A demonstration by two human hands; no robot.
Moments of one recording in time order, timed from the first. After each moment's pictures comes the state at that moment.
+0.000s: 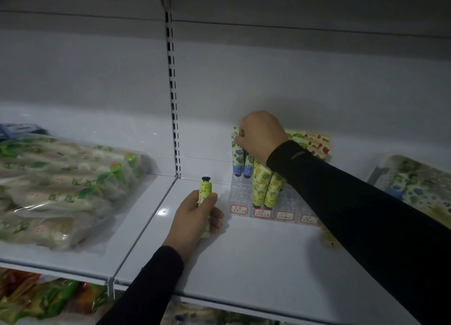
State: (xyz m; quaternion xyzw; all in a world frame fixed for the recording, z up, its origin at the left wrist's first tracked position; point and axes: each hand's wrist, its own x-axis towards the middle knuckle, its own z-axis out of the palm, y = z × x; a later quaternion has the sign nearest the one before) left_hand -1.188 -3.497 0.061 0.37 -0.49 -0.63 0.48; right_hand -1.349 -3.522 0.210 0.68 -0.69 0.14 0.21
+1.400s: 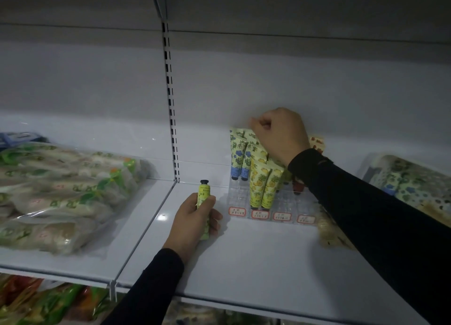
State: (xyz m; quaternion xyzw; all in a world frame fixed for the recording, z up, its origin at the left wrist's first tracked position) left_hand -1.187 -3.494 0.066 0.38 -0.51 -0.62 0.47; right_hand -1.379 -3.495 0.211 0.61 -0.66 0.40 0.17
